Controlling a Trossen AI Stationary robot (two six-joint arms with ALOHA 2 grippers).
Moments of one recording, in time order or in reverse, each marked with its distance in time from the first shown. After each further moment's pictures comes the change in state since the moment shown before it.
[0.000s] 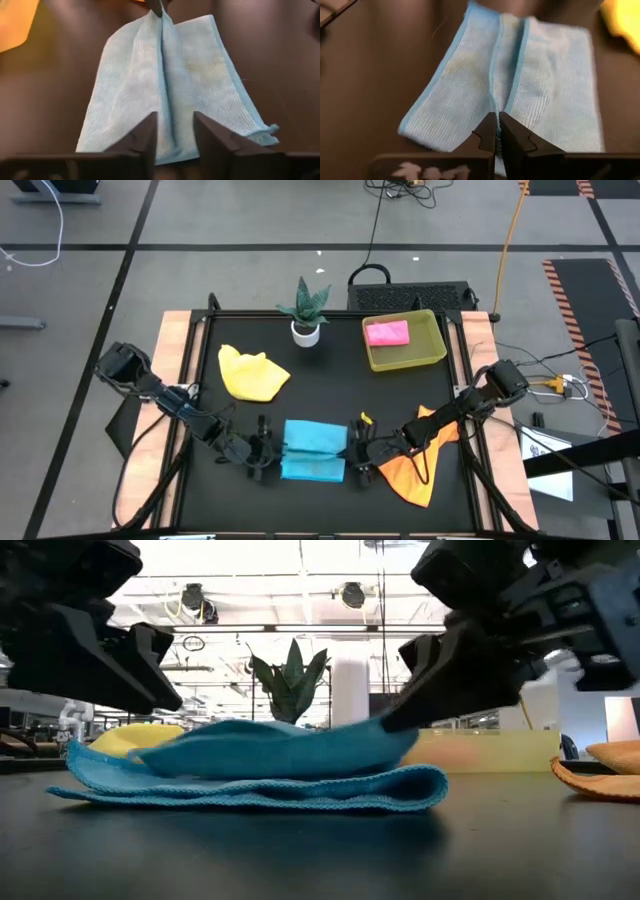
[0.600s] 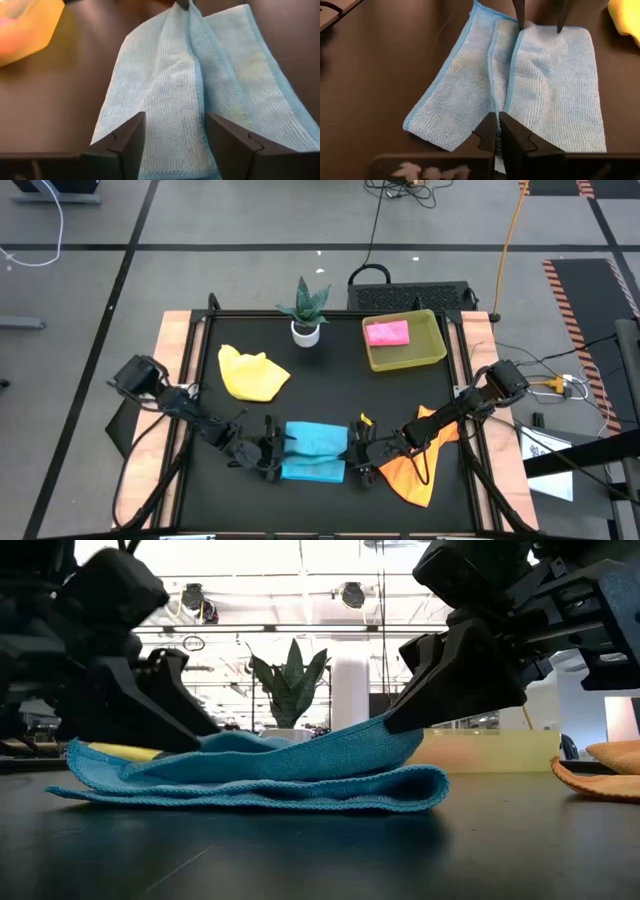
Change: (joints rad) left arm 0.025 0.211 0.024 0.207 -0.120 0.043; right arm 0.002 0.000 0.000 -0.004 -0.014 0.003
